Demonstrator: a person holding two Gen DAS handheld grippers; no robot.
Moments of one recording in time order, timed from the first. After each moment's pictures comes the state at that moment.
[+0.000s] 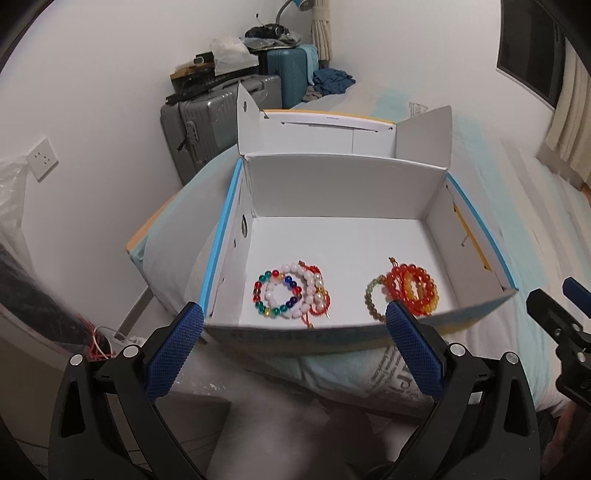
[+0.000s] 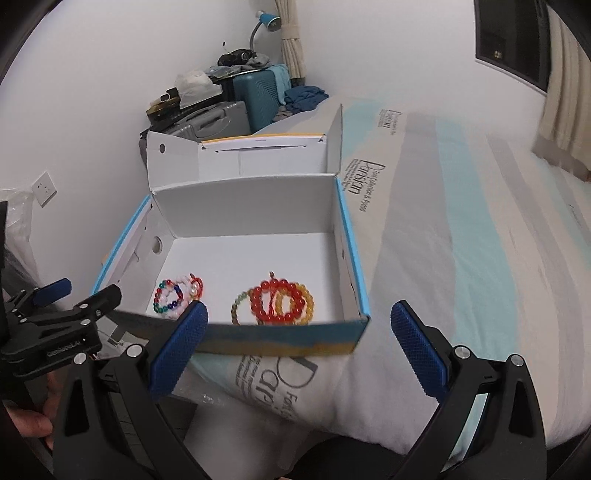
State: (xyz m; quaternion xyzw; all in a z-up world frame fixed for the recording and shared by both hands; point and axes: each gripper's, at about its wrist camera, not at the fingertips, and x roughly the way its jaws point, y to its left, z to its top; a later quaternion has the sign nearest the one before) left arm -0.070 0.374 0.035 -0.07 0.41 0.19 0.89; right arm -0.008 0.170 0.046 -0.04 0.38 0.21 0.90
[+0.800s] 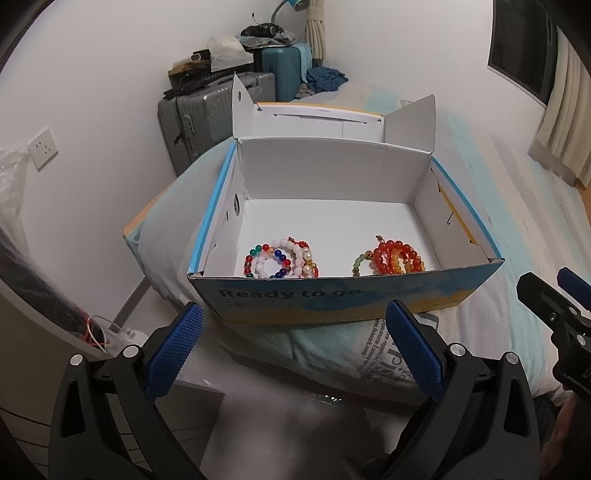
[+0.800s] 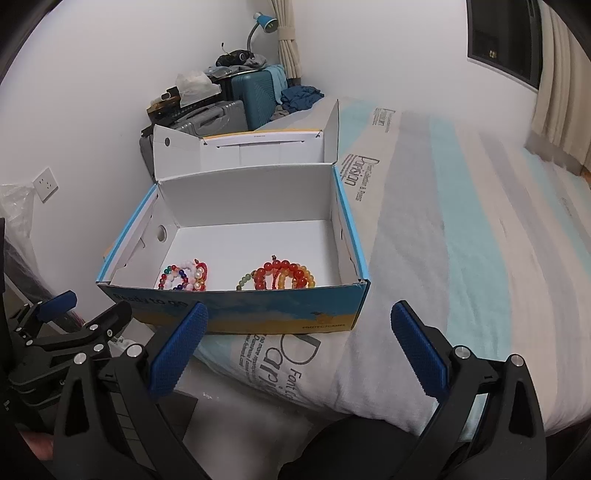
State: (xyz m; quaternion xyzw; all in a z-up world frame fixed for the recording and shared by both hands) left arm -0.096 0.352 0.024 -0.08 0.41 0.18 0.89; right arm -0.032 0.166 0.044 -0.04 0.38 0.20 0.90
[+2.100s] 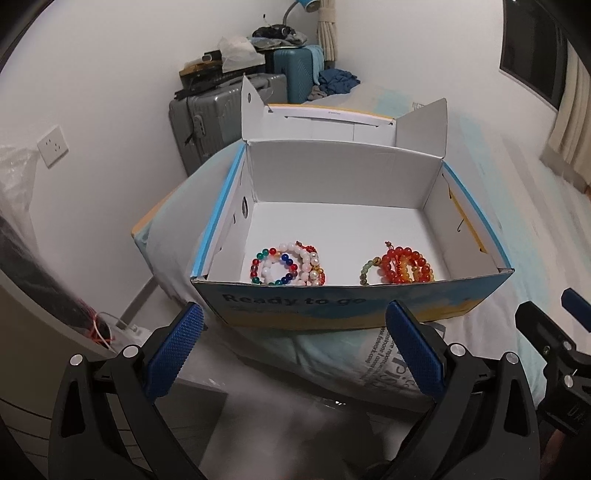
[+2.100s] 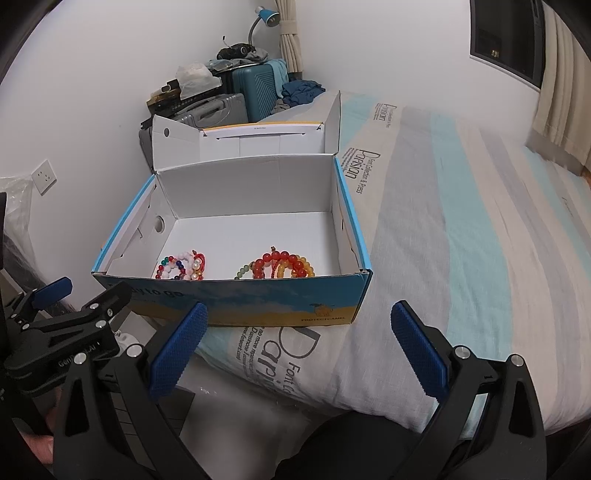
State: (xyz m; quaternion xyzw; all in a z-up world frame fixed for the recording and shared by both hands) left arm -0.089 0.348 0.022 -0.08 0.41 0.21 0.88; right arm -0.035 0.168 0.038 -0.05 0.39 0.20 0.90
